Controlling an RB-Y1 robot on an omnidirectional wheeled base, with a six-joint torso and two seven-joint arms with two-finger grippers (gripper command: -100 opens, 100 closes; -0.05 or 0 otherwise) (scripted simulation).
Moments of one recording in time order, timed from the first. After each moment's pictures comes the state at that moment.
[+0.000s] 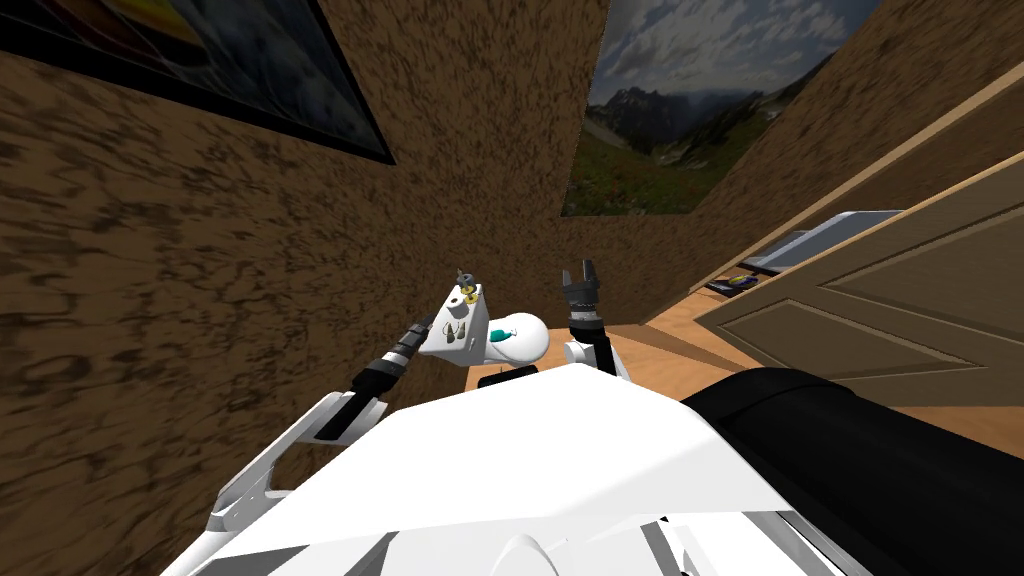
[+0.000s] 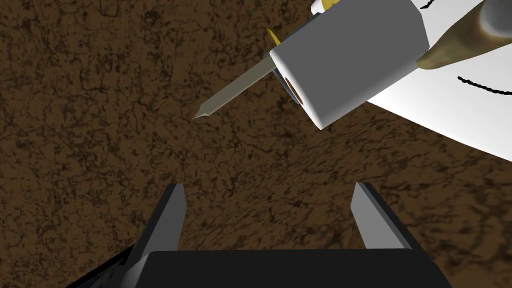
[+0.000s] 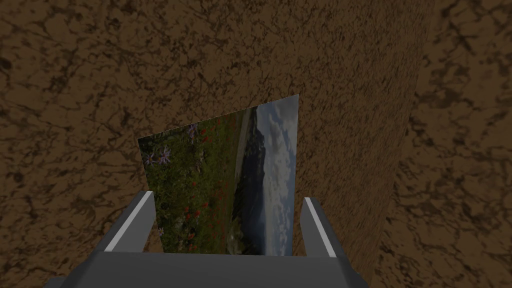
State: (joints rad) left arm 0.50 0.81 -0.09 -2.06 -0.16 -0.12 0.25; right arm 0.52 -0.02 0.01 -2.30 0.00 -0.47 -0.14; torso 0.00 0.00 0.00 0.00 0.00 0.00
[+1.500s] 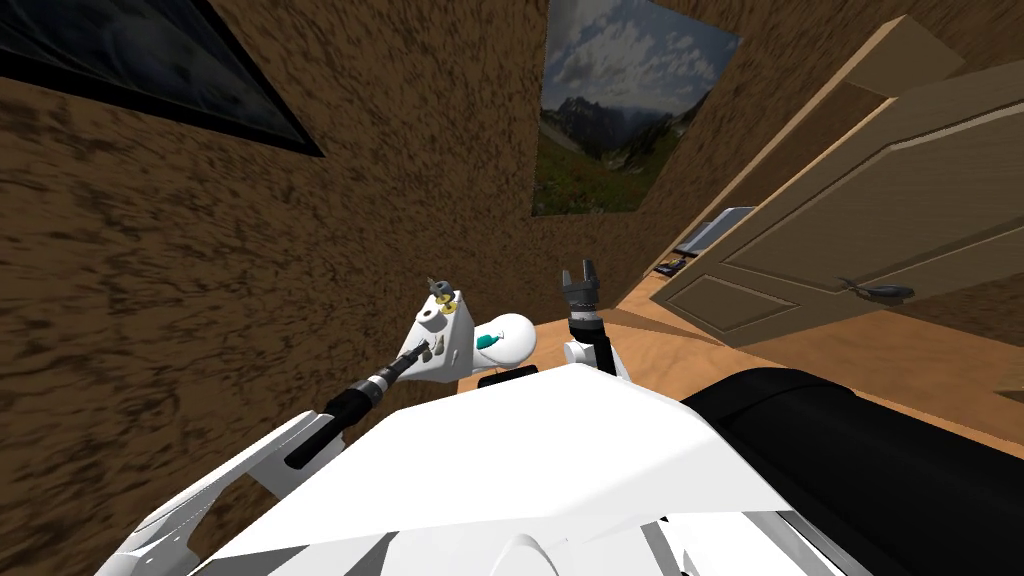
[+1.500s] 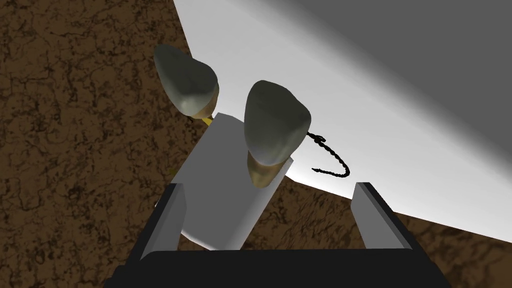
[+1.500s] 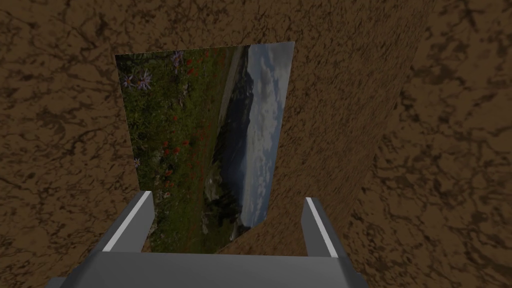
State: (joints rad) left arm 0.58 1.12 -0.19 -1.91 -0.22 -0.02 0.23; right arm 0.52 -0.02 0.01 -2.30 0.00 -0.47 -0.14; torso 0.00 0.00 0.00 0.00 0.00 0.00
